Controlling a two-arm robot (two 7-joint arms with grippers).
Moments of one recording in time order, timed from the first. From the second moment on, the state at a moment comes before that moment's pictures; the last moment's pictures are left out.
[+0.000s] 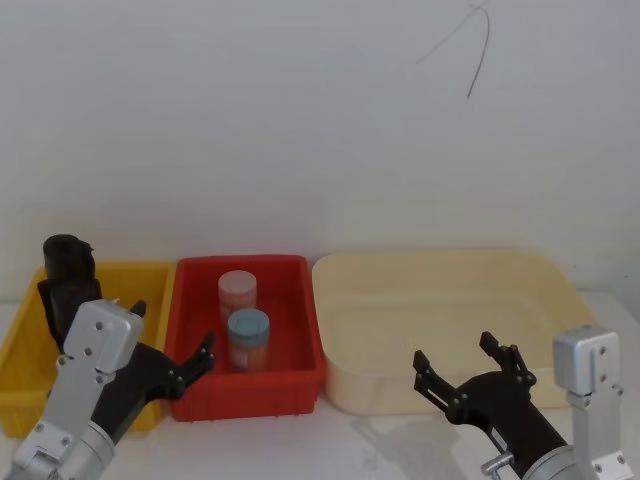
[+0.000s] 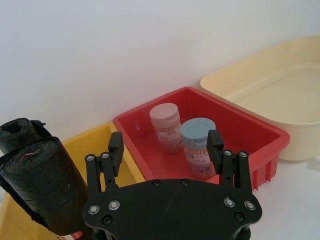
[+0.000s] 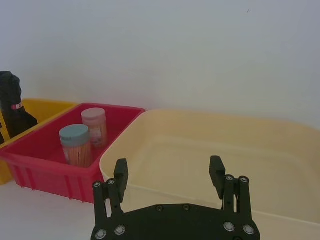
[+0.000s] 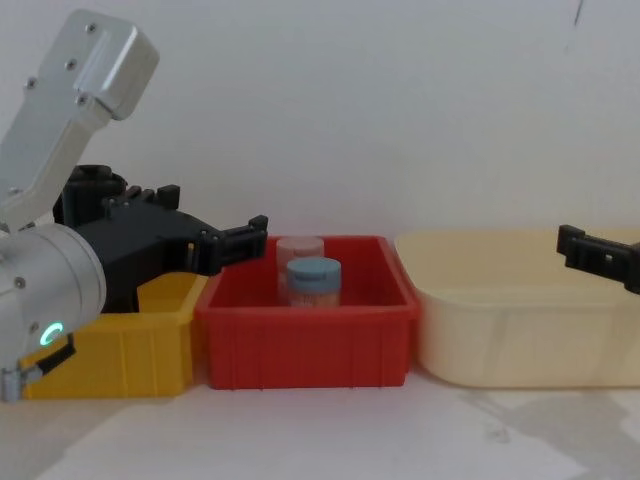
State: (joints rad) left arm -0.24 0.38 0.45 -1.63 -0.20 0.01 -0.01; right arm -0.01 0.34 -0.23 -1.77 0.29 0.03 0.07
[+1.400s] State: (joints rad) left arm -0.24 0.38 0.45 -1.63 -0.20 0.01 -0.01; right arm -0.01 0.34 -0.23 -1.77 0.29 0.03 0.07
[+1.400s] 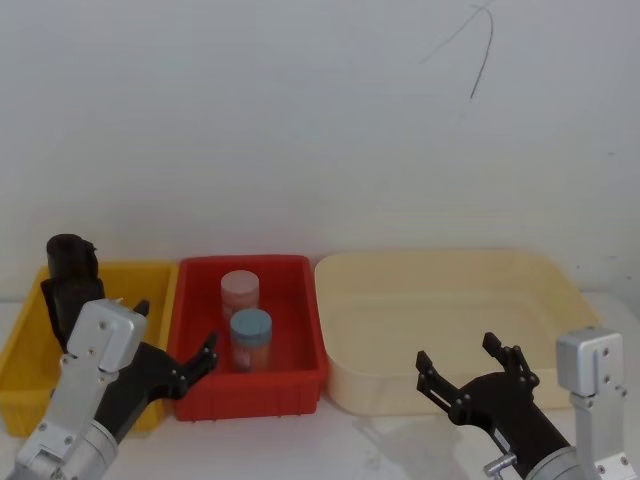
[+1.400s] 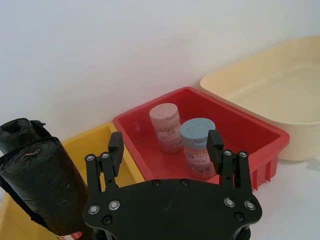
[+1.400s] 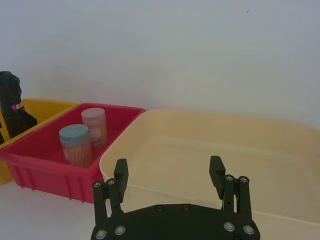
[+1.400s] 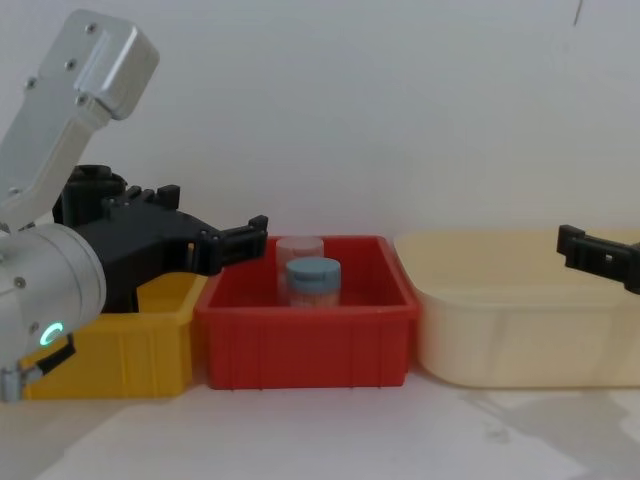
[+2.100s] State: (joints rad) left arm -0.24 0.41 0.43 -1.71 -0.20 0.09 -0.03; right arm 0.01 0.33 -0.22 -1.81 0.33 0.07 0.11
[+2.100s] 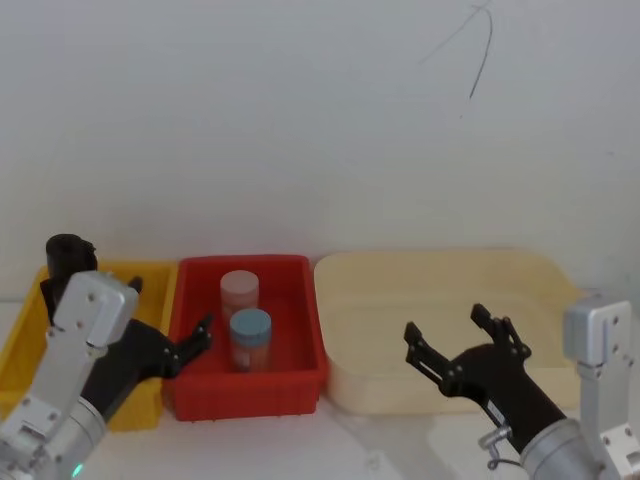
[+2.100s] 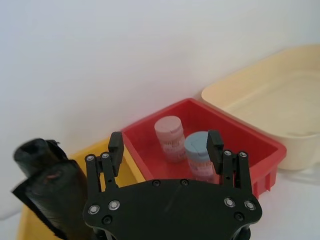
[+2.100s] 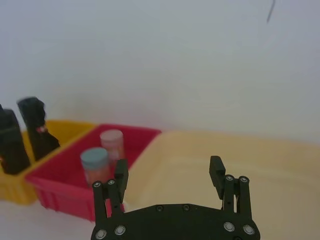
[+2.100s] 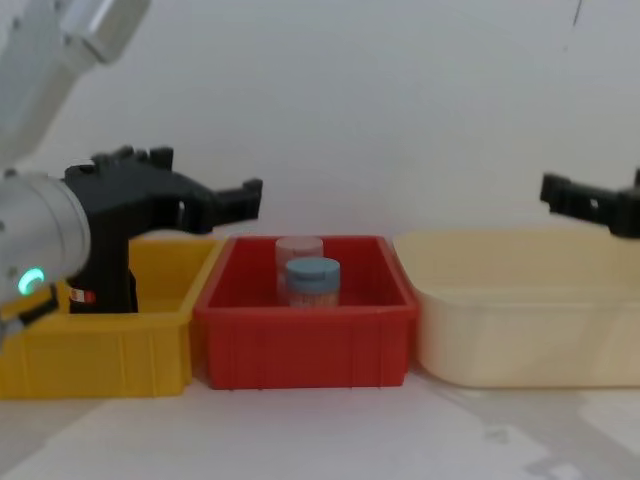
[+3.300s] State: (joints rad) left arm 0.15 0.56 -0.01 -1.95 -0.41 0.08 -0.09; right arm 0.23 0.18 -0.43 -1.78 0.21 0.26 0.09
